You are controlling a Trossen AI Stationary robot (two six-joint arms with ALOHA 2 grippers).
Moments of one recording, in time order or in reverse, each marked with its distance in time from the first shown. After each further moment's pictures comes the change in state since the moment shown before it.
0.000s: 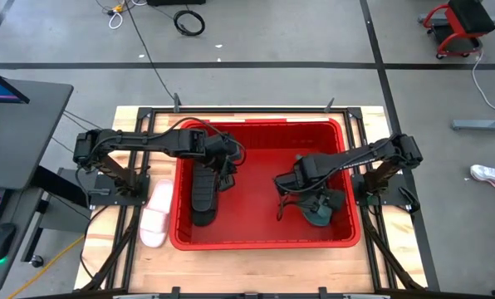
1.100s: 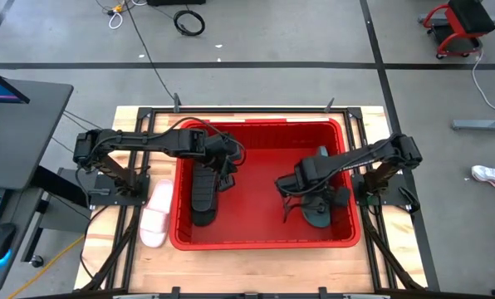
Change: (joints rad) left arm 0.001 0.000 0.000 0.010 -0.001 0.019; right arm 0.015 0.008 -0.005 -0.068 -0.034 -0.145
